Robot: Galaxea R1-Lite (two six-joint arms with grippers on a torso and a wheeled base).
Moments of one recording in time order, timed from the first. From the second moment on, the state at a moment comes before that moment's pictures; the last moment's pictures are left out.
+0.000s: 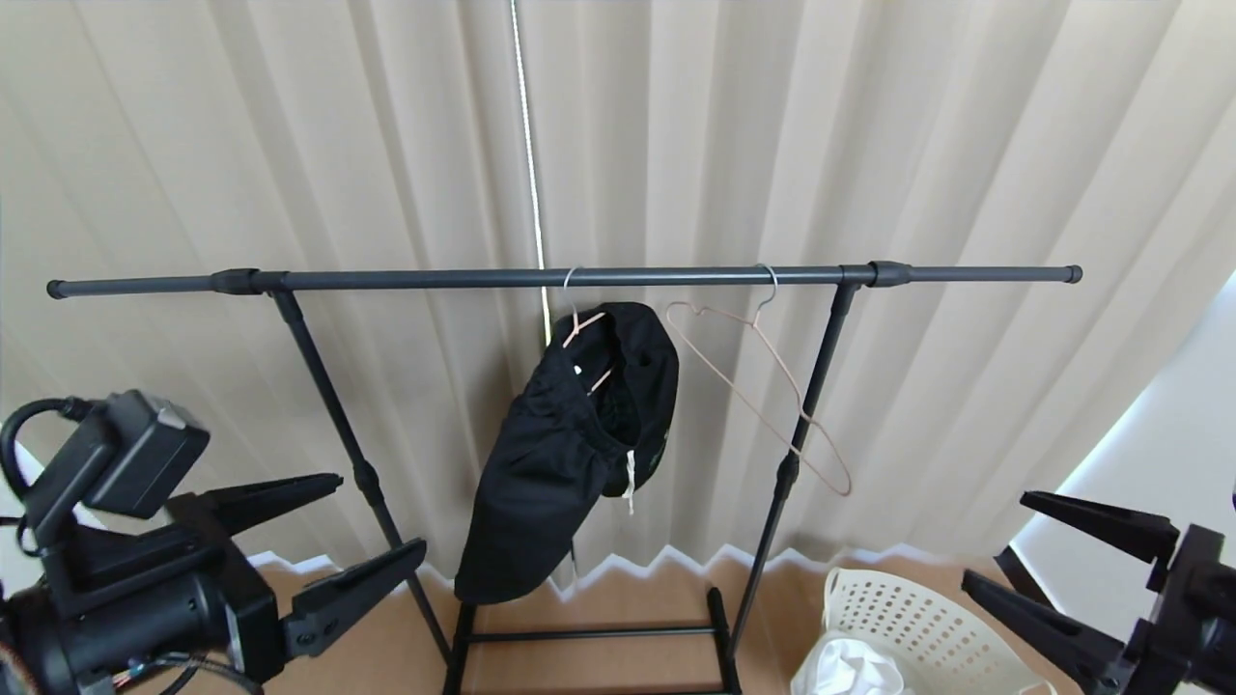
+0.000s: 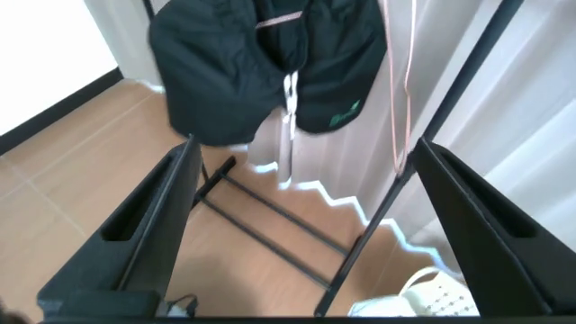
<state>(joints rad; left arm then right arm) -0.35 1.16 -0.33 -0.54 -0.26 0.09 0.17 1.12 -0.12 -0.76 0.44 -0.09</state>
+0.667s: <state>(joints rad) -0.32 0.90 -0.01 -0.55 -0.26 0.07 0.16 0.58 0.00 -0.15 0.43 -0.08</state>
